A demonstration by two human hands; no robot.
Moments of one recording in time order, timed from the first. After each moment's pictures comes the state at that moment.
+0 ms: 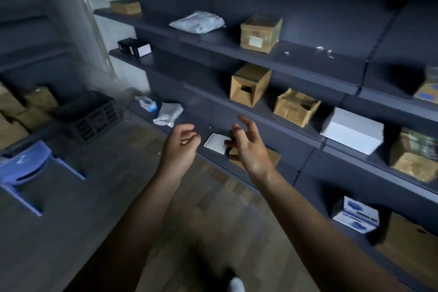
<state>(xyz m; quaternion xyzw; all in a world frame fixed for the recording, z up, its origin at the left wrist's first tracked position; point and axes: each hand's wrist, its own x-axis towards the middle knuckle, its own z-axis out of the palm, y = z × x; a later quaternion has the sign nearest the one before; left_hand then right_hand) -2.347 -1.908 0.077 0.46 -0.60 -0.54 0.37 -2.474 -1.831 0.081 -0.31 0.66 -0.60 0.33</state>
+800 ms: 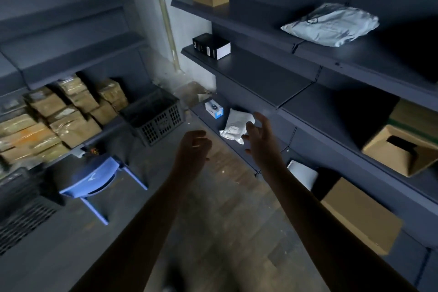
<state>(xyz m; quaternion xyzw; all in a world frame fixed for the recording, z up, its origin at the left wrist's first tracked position) -2.259 -2.396 0.039 0.56 -0.54 -0.51 0.37 -2.409 -2.374 0.019 -0.33 0.64 -0.57 0.39</state>
